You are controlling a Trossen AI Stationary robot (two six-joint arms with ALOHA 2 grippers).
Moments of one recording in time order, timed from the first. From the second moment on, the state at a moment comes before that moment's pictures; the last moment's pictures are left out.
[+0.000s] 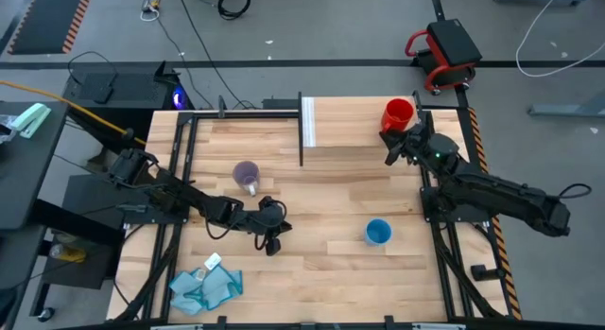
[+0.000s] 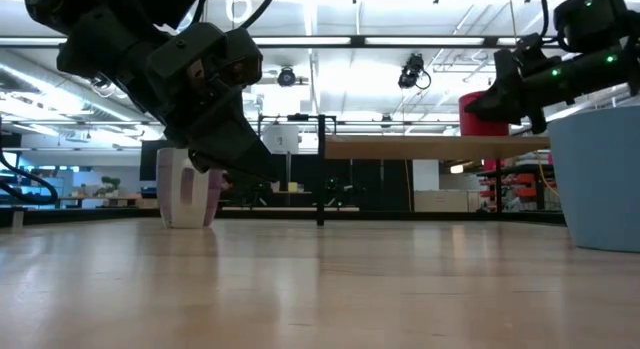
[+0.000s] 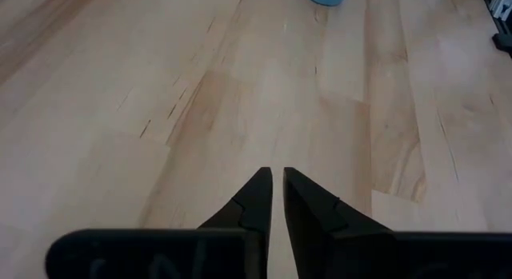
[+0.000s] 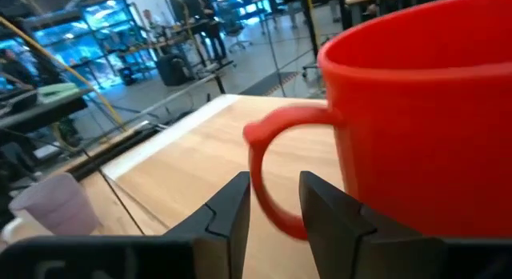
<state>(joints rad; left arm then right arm) -0.31 1.65 0.67 0.35 -0.30 -0.50 -0.60 0.46 0.17 0.17 0.16 0.31</state>
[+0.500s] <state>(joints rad) -0.31 1.65 0.67 0.35 -0.30 -0.50 -0.33 0.46 0.17 0.16 0.53 0.26</state>
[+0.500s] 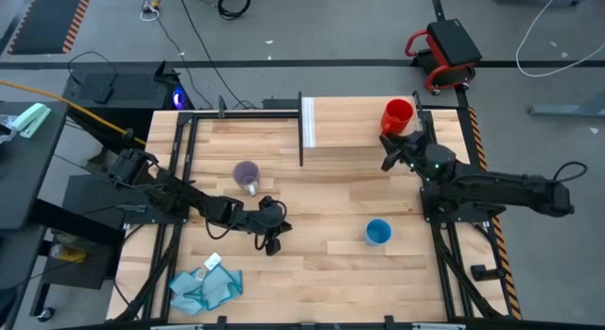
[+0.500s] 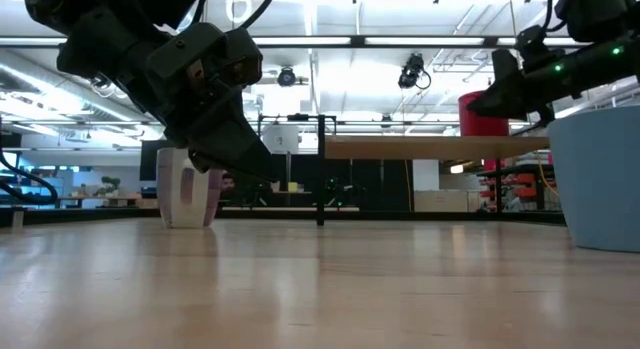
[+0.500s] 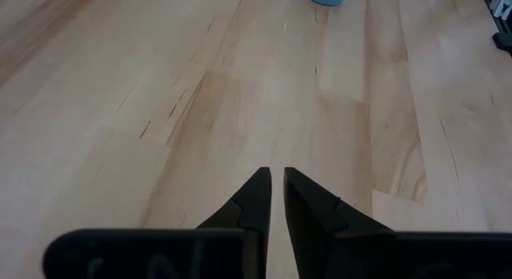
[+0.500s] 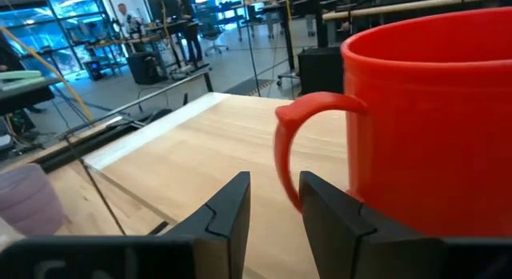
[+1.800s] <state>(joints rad) -0.28 1.65 0.67 0.34 -0.31 -0.50 0.36 0.64 0.49 0.05 1.34 0.11</state>
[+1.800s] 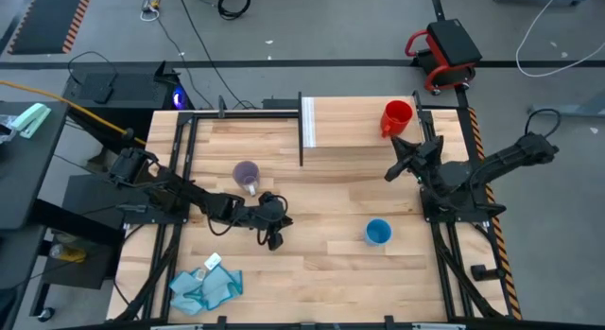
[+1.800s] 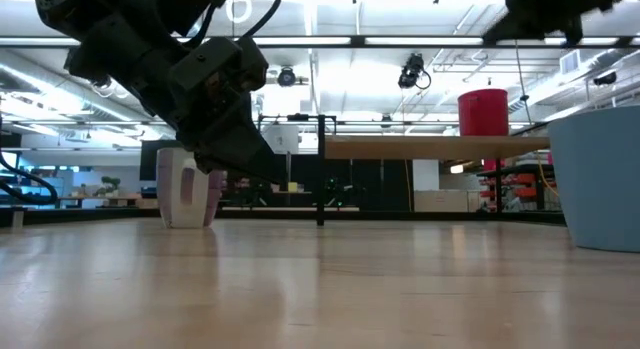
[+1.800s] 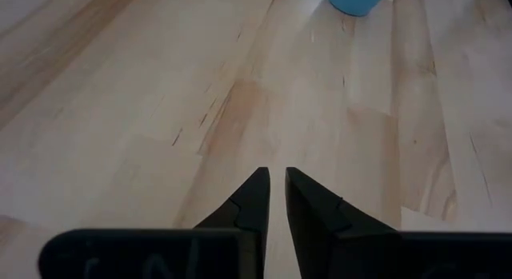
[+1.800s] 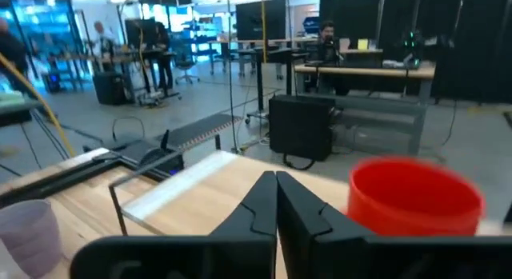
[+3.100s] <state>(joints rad) -0.27 1.65 0.67 0.34 -0.31 -0.50 -0.28 1.47 1.54 -1.42 0.57 0.70</state>
